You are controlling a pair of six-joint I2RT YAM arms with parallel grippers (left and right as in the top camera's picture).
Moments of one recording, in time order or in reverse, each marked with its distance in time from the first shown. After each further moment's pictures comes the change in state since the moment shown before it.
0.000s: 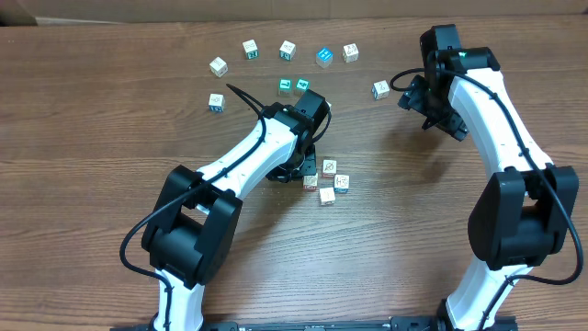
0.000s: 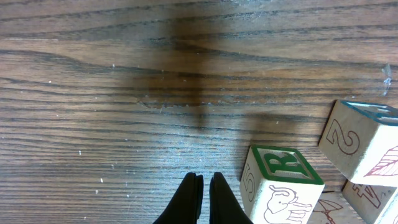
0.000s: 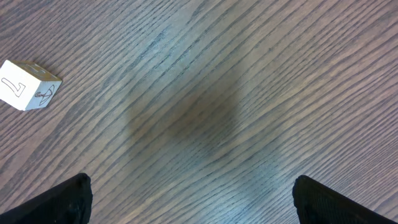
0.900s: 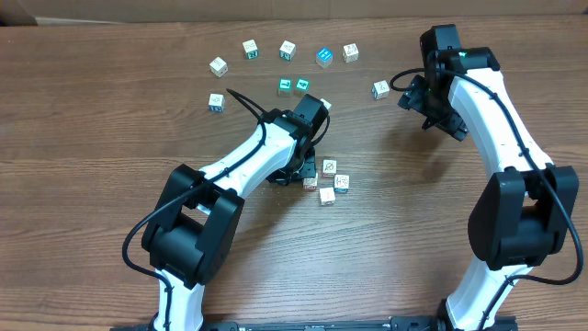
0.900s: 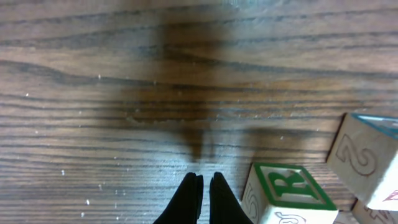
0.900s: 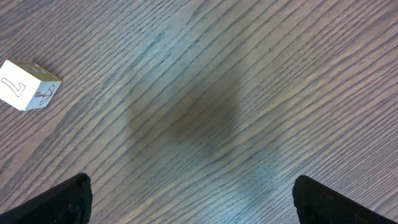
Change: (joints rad) left arm 0.000 0.000 -0.058 0.089 0.000 0.000; right arm 0.000 0.000 0.000 0.000 0.000 -0.001
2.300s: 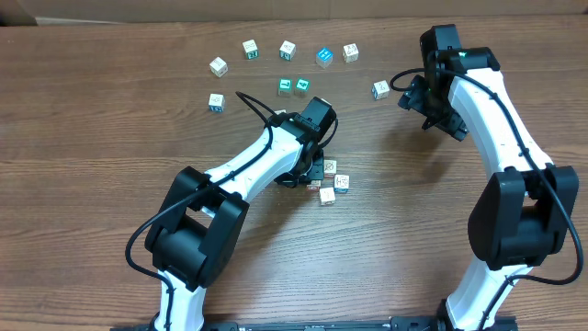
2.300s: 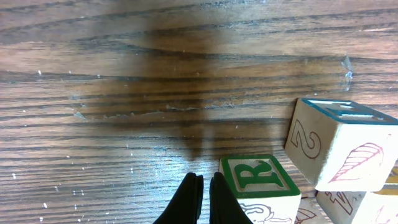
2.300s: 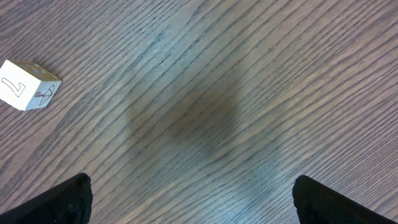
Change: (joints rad) left arm -0.034 0.000 0.000 0.032 0.039 0.000; right arm 0.000 0.000 0.000 0.000 0.000 0.000
